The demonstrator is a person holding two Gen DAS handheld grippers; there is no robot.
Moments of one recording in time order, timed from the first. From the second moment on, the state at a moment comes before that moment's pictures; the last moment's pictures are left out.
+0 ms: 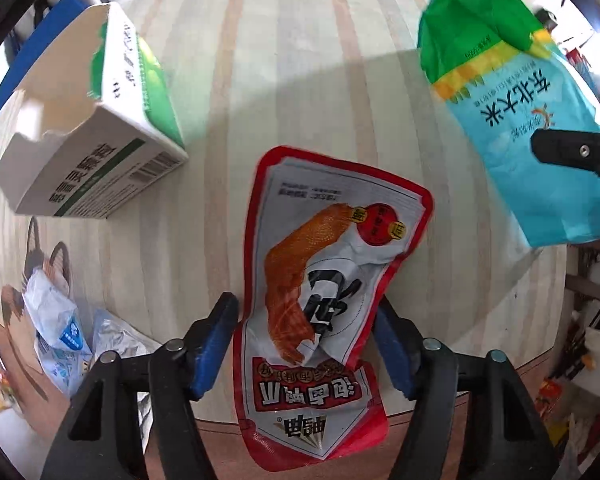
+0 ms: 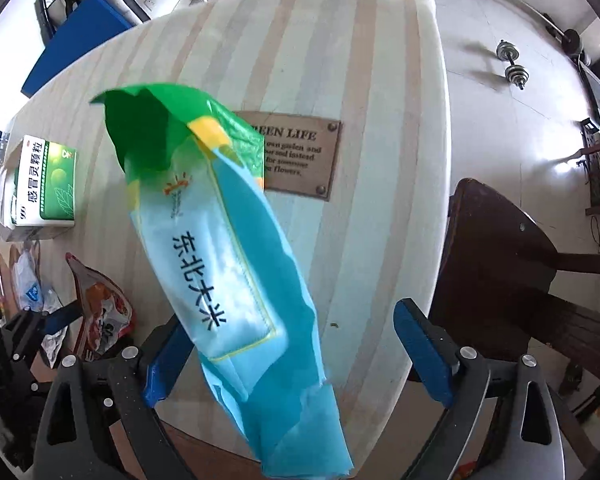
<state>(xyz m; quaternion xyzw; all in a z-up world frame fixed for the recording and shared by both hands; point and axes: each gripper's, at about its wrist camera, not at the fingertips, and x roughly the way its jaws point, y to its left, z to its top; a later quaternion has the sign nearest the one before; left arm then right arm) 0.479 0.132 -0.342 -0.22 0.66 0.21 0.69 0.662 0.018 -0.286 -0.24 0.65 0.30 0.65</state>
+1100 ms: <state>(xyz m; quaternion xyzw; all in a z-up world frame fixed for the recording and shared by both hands) 0.310 0.090 -0.198 -0.31 0.50 0.30 0.75 0.492 -0.014 -0.182 -0.19 0.58 0.40 0.68</state>
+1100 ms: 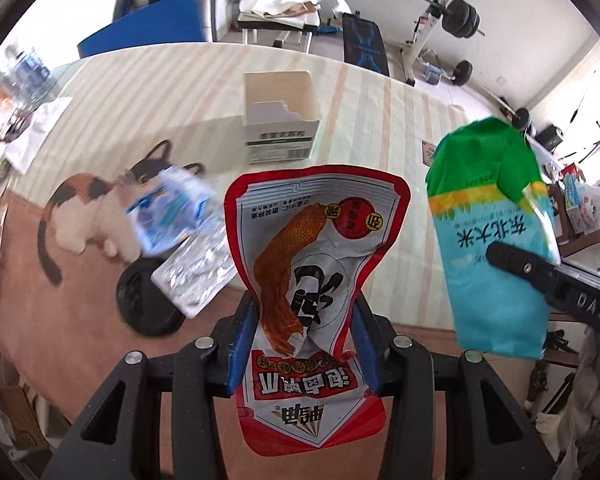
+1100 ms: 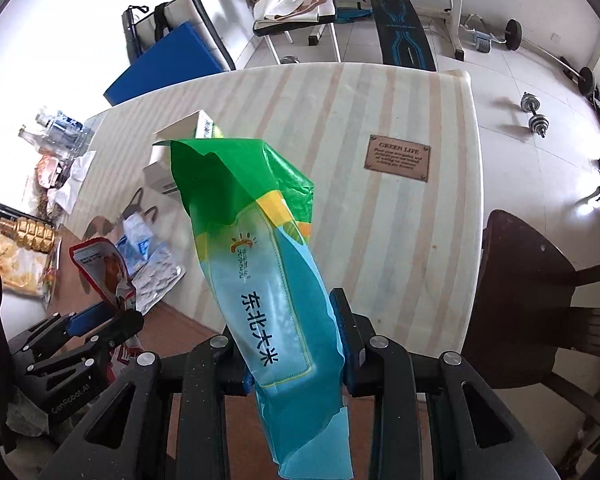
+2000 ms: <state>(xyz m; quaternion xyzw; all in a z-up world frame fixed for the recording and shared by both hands) -0.050 -0.080 -0.351 -0.51 0.47 0.33 0.65 0.079 -0.224 -0.330 -0.24 0.68 0.42 0.55</state>
